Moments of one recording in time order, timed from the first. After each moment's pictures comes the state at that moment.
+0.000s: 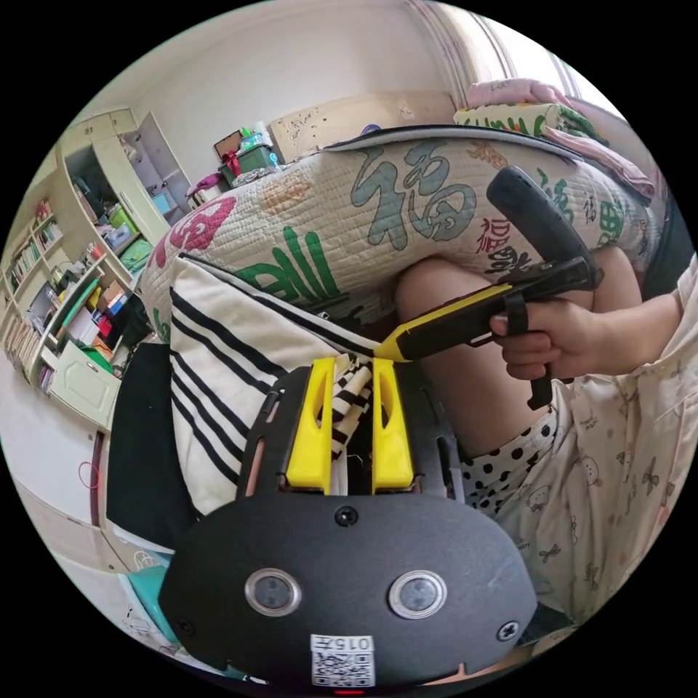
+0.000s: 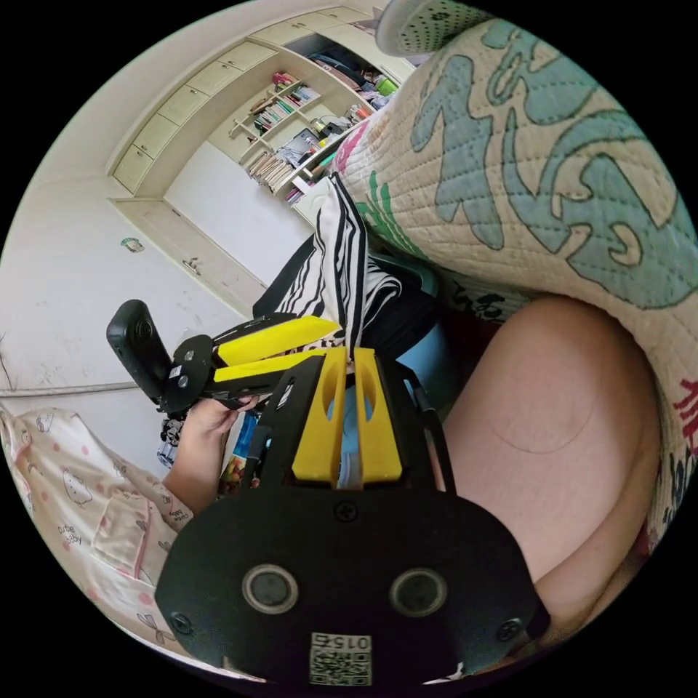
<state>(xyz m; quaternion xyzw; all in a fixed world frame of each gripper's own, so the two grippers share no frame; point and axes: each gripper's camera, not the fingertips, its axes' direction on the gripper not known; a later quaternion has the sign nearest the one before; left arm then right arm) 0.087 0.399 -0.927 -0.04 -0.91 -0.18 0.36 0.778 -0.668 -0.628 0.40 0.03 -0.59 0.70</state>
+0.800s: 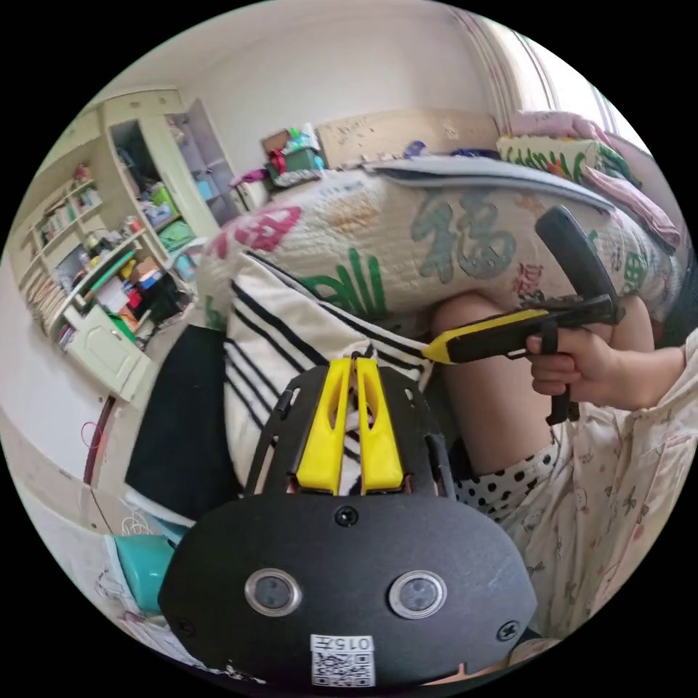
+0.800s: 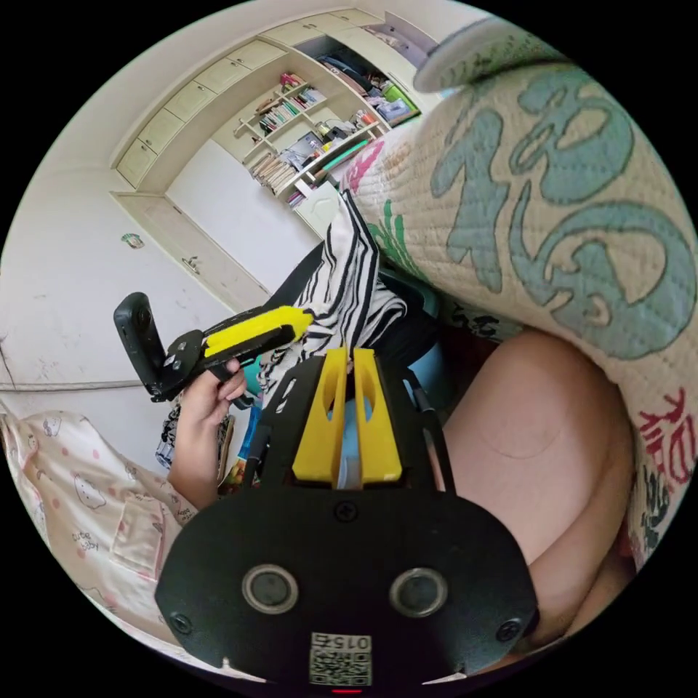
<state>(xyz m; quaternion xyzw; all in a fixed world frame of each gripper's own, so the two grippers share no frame) 0.024 0.466 -0.836 0.04 -0.94 -0.17 0.28 0.698 -0.688 -0.306 0.42 0.04 -0.60 0.68</state>
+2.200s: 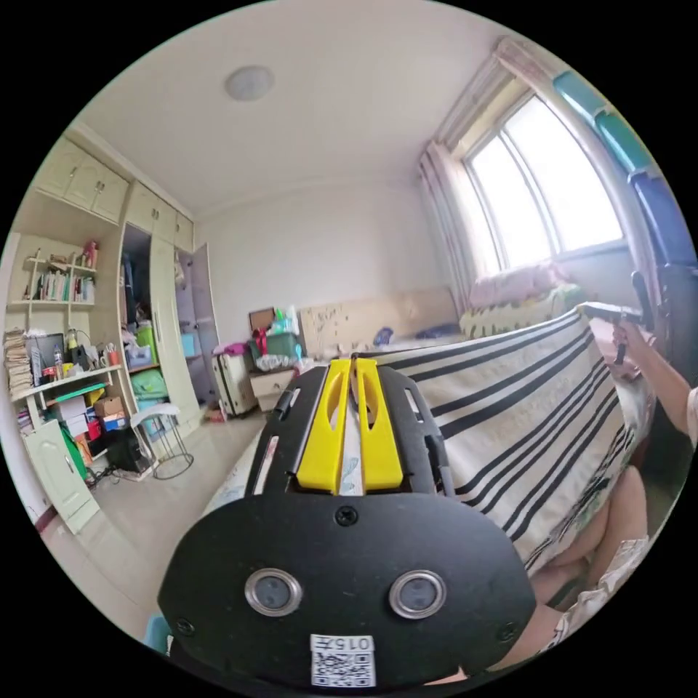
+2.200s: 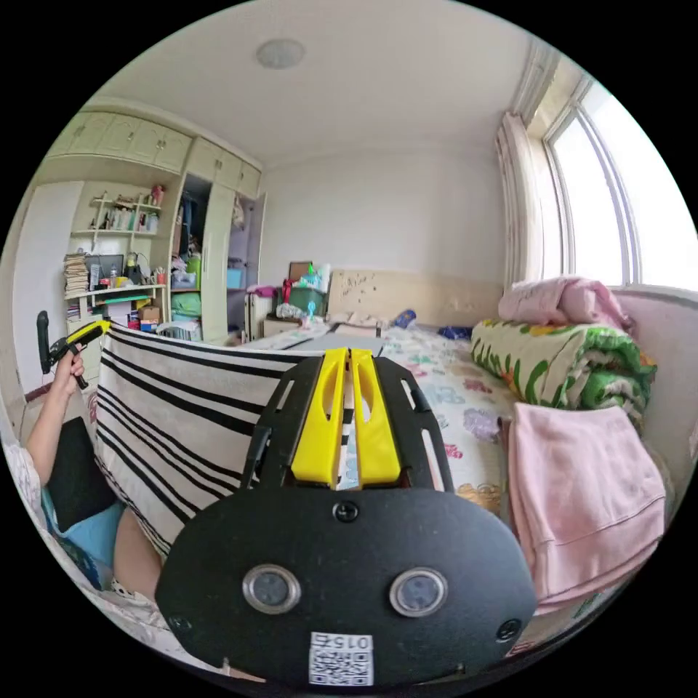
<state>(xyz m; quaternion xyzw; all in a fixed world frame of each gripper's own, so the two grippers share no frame) 0.065 0.184 -0.765 0.13 -0.91 0.14 0.35 0.579 -0.315 -0.287 0.85 0.23 -0.29 0.38</state>
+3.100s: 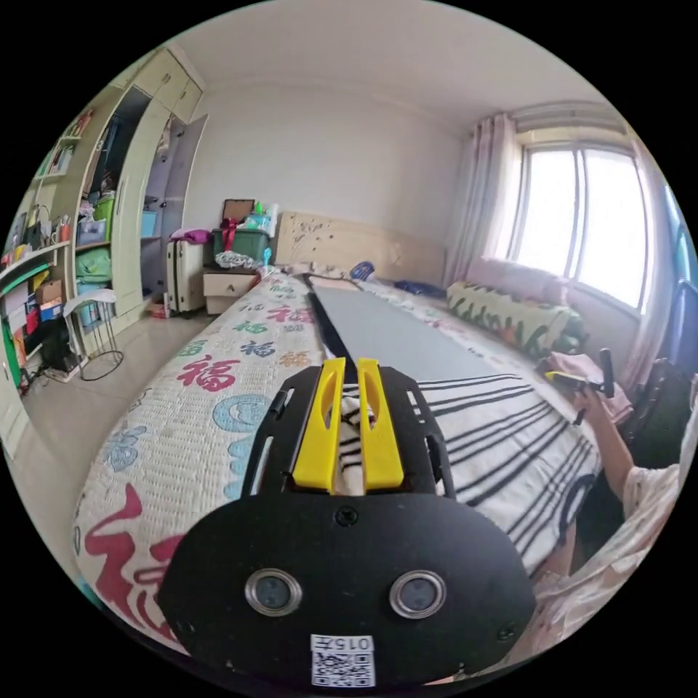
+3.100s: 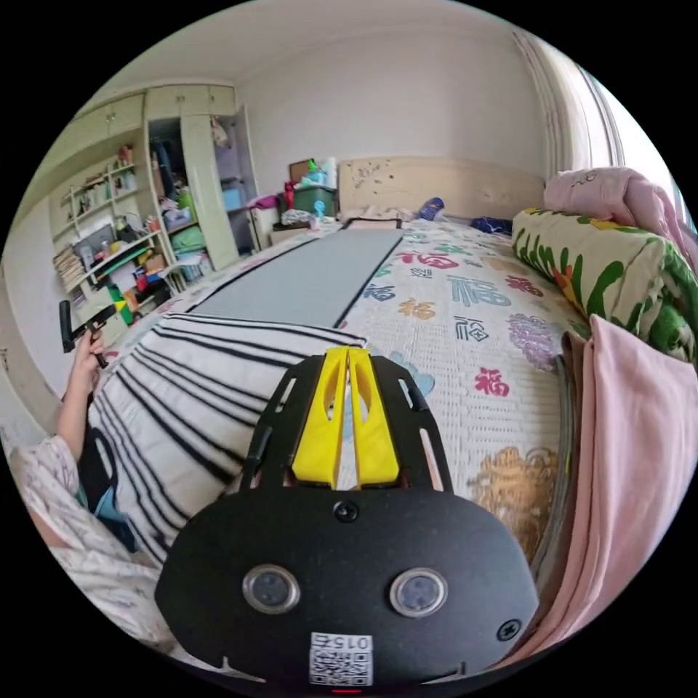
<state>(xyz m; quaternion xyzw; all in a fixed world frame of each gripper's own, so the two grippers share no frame) 0.179 0.012 -0.888 0.21 -0.84 0.01 0.50 0.480 -0.351 -0.418 0.75 0.23 -0.29 0.55</state>
